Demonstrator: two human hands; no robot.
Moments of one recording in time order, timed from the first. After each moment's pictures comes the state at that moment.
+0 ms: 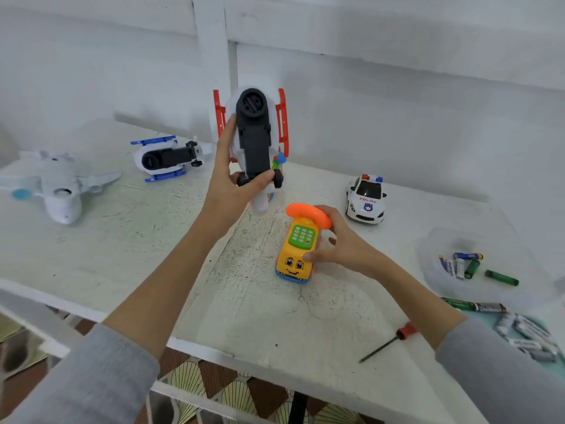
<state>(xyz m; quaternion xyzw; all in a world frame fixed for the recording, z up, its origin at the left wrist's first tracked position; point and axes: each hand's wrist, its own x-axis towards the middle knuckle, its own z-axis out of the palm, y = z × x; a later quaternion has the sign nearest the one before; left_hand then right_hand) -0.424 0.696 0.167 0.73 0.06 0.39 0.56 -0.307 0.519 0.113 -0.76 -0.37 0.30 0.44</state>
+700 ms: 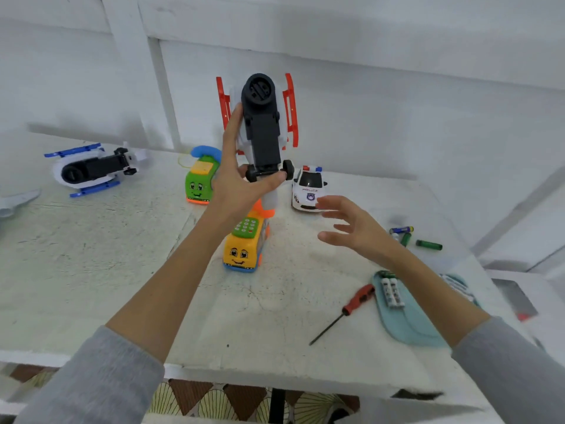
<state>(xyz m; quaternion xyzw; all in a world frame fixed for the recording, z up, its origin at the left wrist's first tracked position) -0.371 0.623 0.178 0.73 -0.03 0.33 0.60 -0.282 0.418 0.139 -0.79 -0.34 0.19 0.46</state>
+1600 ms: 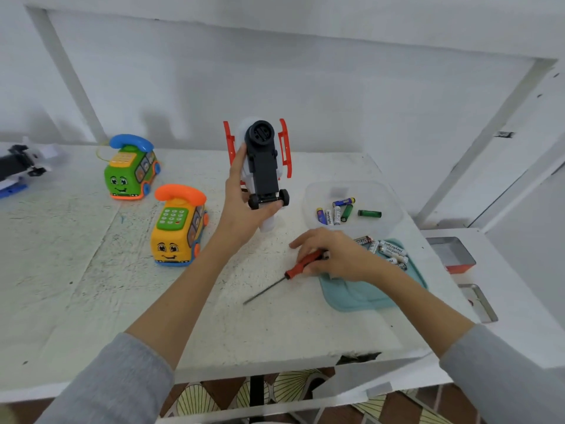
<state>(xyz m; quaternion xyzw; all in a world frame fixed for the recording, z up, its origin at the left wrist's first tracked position) -0.326 0.529 0.114 0.73 -0.05 0.24 0.64 -0.294 0.336 0.107 -0.85 -0.41 0.19 0.27</state>
